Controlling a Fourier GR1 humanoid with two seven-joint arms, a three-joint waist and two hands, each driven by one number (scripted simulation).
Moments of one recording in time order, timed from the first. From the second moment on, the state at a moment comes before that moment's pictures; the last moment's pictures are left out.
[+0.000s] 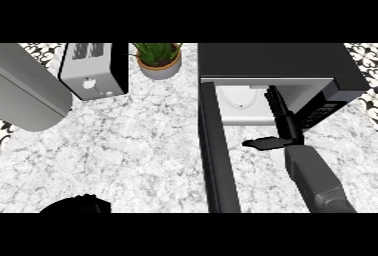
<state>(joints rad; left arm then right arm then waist) 0.39 0.00 -0.20 -2.22 0.10 -0.38 0.08 -0.68 -0.15 -0.38 -0.24 0.24 0.13 -0.99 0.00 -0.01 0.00</state>
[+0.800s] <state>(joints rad) 0.08 0.00 -0.48 -1.91 -0.13 -0.19 0.04 -0.21 -0.23 -0.32 -0.64 0.16 0.23 -0.96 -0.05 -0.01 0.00</state>
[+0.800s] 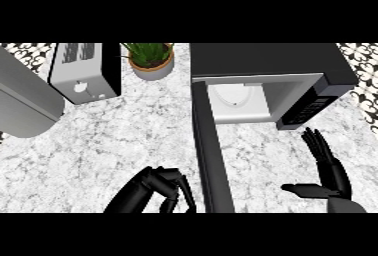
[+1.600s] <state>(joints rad) -0.25 0.00 -0.75 -1.27 -0.11 0.22 -0.22 0.13 -0.33 -0.23 -1.17 -0.02 0.37 -0.86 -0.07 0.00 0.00</state>
